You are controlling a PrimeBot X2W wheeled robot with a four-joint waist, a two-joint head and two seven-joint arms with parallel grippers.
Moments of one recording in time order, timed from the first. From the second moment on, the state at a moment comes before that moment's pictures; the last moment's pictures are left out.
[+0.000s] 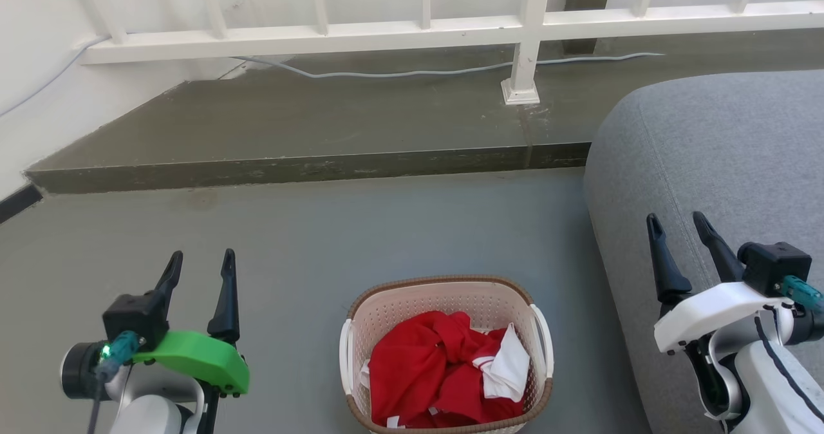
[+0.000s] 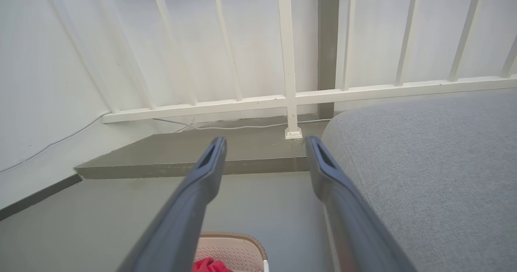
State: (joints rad) left arm -0.11 0.19 -0.27 0.22 -0.43 0.06 -0.20; right arm -0.08 -0.25 0.23 0.25 0.42 -0.04 -0.20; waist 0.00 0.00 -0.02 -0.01
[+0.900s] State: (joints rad) left arm -0.14 0.20 -0.31 0.25 -0.29 0.09 -0.24; right arm -0.10 -0.24 0.24 0.25 0.27 -0.04 -0.25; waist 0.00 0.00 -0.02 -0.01
